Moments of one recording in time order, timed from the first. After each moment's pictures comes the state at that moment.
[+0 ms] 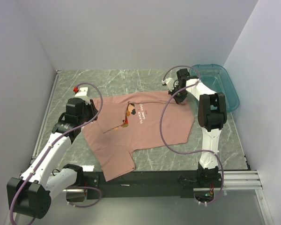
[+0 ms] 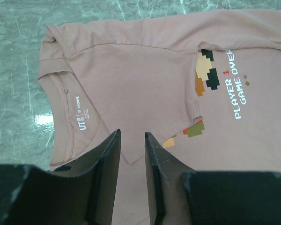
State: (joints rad) left arm -0.23 0.96 0.73 -0.30 -0.02 -0.27; right arm 0.15 2.18 1.71 -0.75 -0.16 -0.72
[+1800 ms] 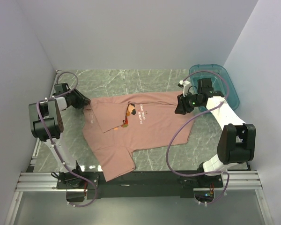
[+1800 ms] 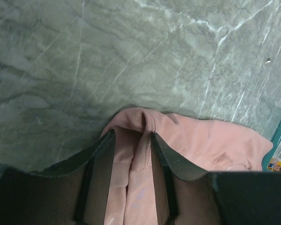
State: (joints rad) left arm 0.24 1.95 1.14 -0.01 0.43 -0.65; right arm 0.03 1.54 1.15 -0.66 -0.67 -0.45
